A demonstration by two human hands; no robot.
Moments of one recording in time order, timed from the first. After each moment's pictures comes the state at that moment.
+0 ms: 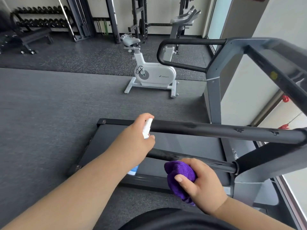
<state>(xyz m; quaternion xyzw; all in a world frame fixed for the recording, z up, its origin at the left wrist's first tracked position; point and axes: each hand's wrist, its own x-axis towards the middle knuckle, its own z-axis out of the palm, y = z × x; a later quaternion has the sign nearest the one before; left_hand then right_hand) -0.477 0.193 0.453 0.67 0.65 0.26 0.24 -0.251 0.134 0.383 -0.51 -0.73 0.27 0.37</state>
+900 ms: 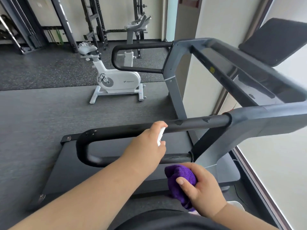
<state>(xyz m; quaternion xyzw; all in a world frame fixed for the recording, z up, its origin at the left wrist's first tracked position) -0.320 0.188 0.449 0.79 0.54 0.20 0.21 -0.149 0.087 0.379 -0.59 -0.63 0.25 0.44</state>
